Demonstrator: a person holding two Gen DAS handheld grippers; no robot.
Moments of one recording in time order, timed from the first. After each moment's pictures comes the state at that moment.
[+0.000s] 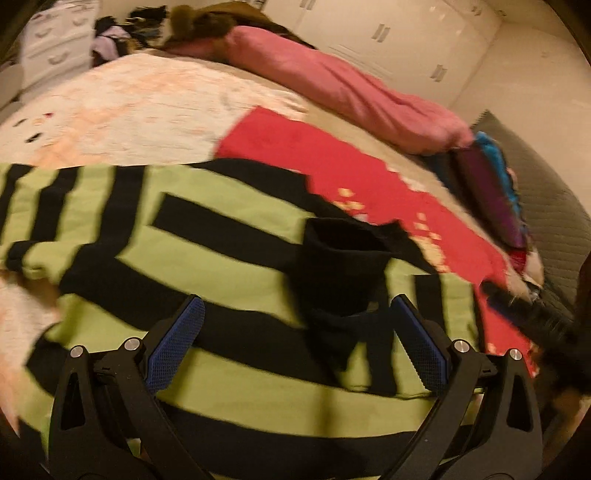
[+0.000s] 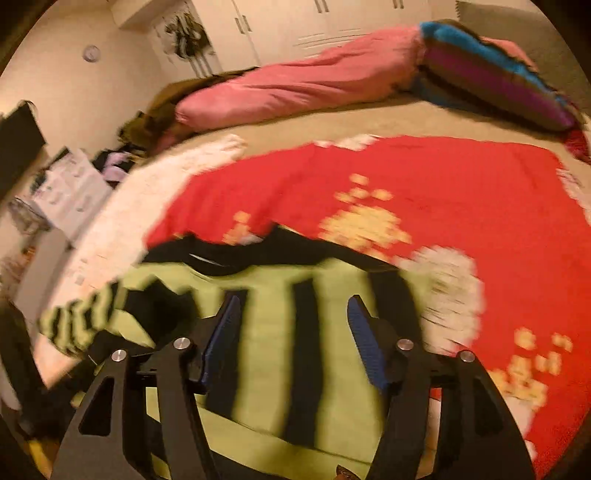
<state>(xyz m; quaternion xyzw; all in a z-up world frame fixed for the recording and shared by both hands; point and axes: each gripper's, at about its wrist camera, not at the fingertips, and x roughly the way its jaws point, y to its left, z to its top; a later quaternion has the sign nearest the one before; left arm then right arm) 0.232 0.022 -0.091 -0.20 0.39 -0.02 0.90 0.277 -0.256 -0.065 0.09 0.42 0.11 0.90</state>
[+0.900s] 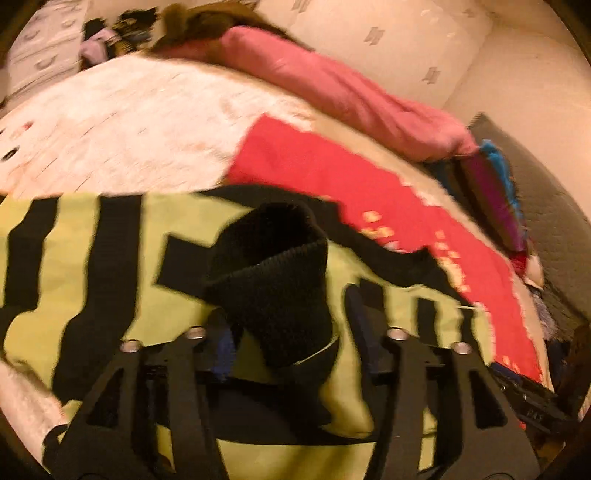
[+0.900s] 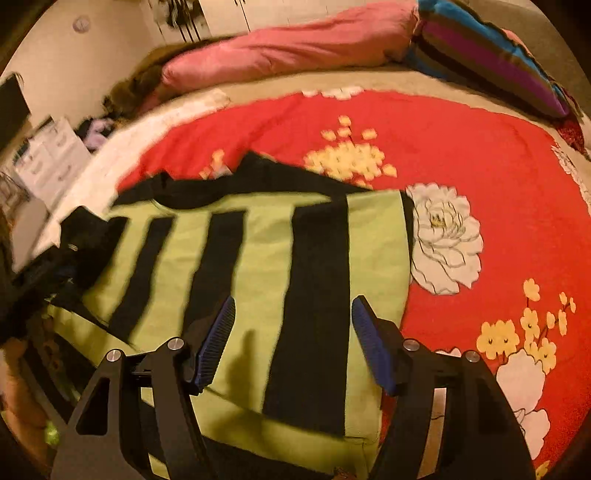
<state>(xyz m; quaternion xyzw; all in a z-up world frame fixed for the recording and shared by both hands) 0.275 0.071 -0.114 -0.21 0.39 -0.01 0.90 0.266 -0.237 -0.119 0.04 0.47 0.09 0.88</state>
